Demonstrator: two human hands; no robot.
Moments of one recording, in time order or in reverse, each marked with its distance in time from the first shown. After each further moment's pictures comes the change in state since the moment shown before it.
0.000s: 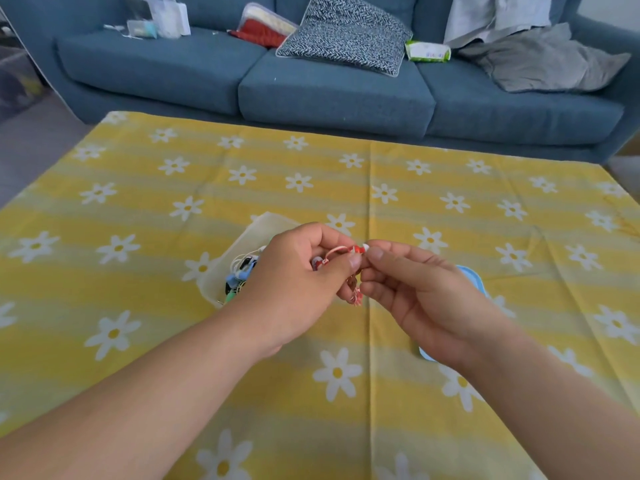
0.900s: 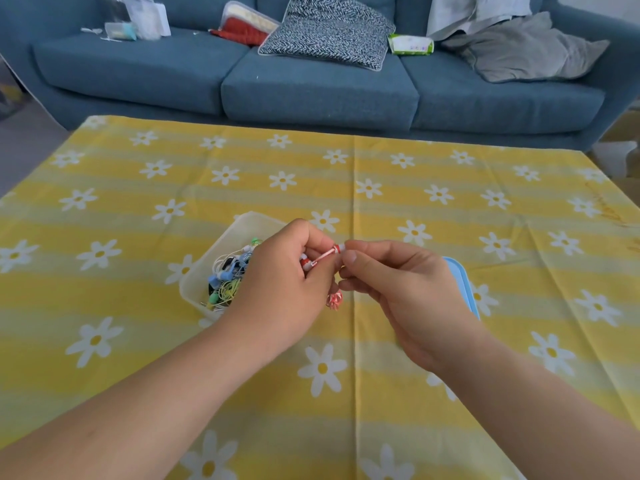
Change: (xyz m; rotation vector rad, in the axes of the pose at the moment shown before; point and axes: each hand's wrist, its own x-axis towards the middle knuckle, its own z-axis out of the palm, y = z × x) left_hand -0.002 -0.011 0.016 0.175 0.098 0.126; right_hand -0.008 0.011 -0.006 -0.214 0.172 -0.191
